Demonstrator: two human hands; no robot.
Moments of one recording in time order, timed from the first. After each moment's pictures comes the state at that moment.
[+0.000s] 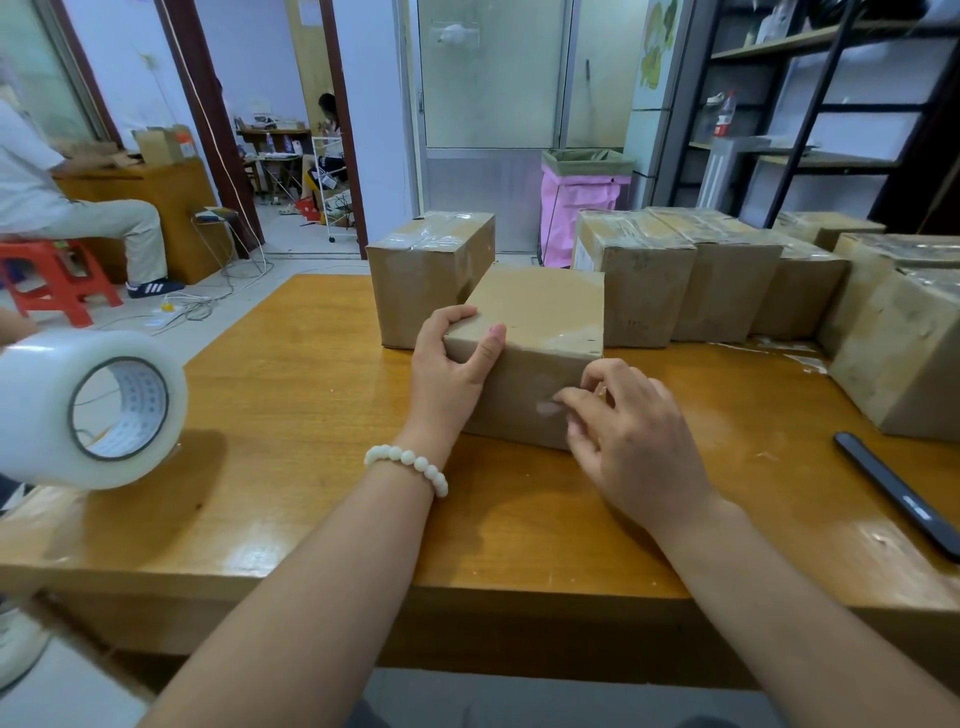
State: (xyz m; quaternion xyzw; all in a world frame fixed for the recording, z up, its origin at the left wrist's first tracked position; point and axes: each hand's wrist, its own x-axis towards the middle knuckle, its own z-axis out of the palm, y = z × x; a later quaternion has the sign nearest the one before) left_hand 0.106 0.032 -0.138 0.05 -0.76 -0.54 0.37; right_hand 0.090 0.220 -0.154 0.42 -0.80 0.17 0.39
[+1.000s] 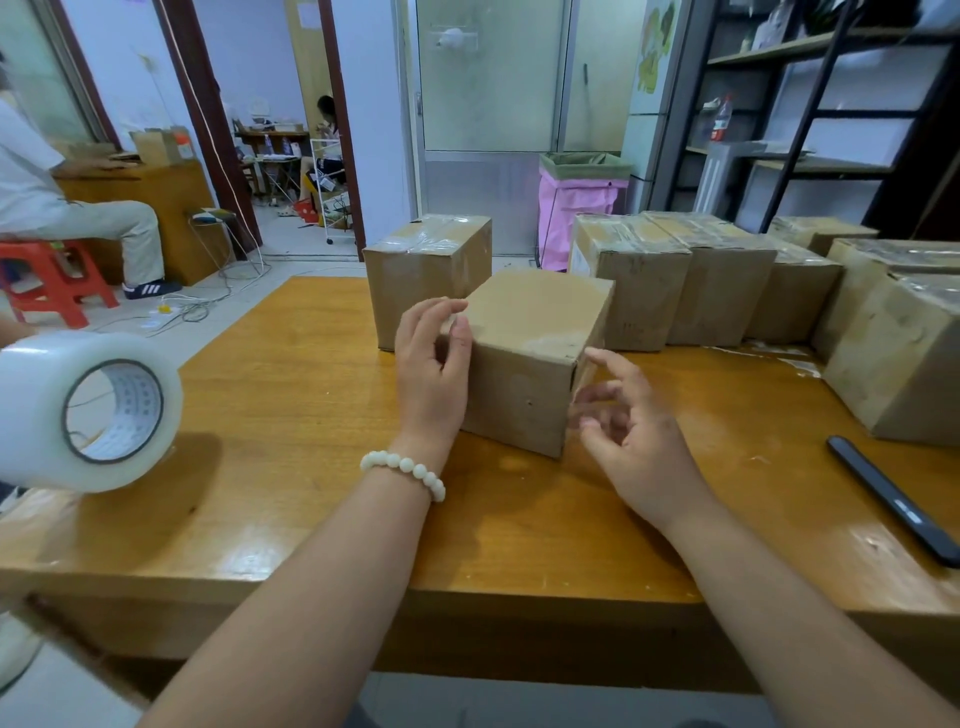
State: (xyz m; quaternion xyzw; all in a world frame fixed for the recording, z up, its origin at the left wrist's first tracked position) left_hand 0.104 0.031 -0.139 0.04 -0.74 -0.45 0.49; right_hand 0.100 0.226 -0.143 0.33 -0.78 0.52 0.08
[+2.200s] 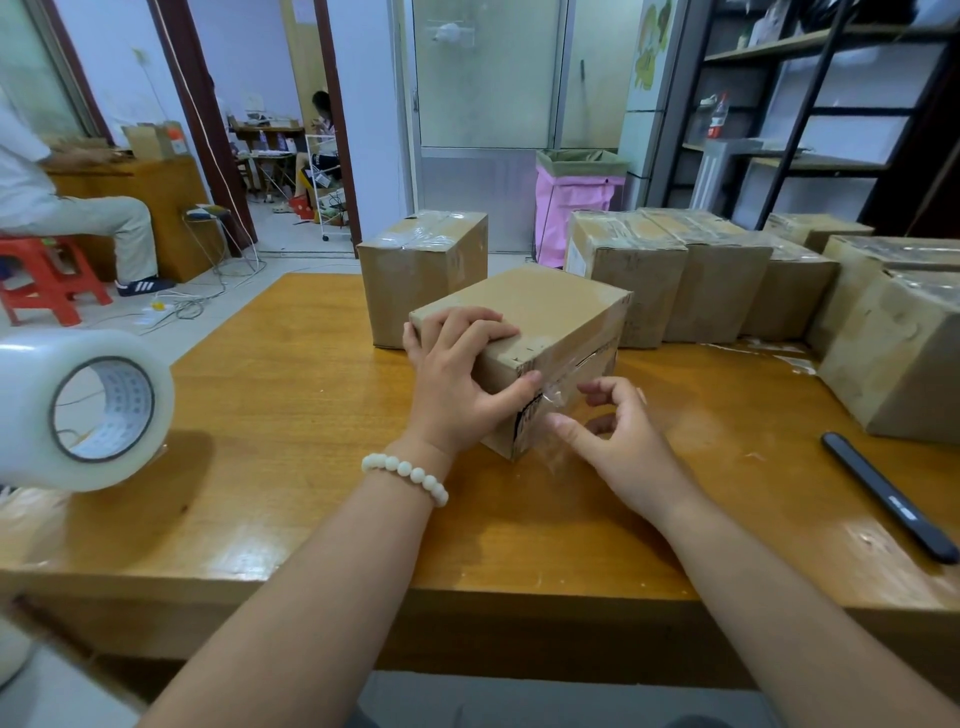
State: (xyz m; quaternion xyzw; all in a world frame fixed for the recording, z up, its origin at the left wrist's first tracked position) left_hand 0.102 0.040 -0.147 -0.08 -0.82 -0.28 0.49; right_hand 0.094 0.221 -0.148 0.21 -0.82 0.53 -0.01
